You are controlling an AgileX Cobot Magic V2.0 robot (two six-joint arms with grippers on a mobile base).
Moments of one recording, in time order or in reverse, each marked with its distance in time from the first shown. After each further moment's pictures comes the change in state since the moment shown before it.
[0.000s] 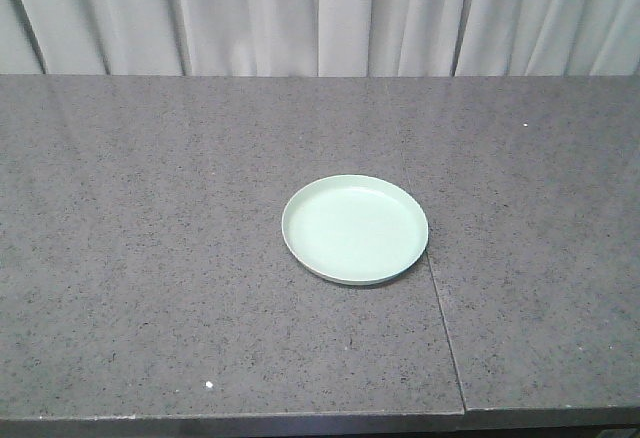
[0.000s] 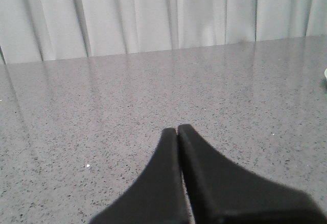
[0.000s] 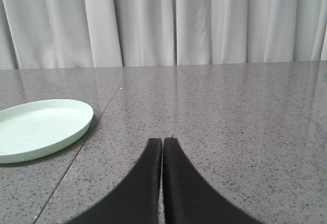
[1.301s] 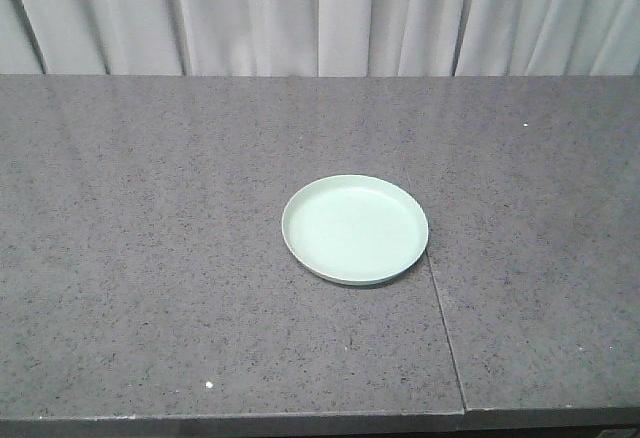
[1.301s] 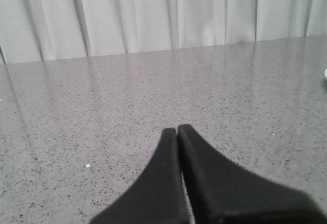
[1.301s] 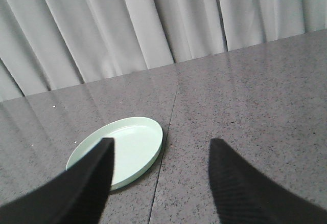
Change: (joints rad) left arm 0.000 0.000 0.000 0.000 0.000 0.000; right arm 0.000 0.249 -0.380 0.397 0.263 -0.128
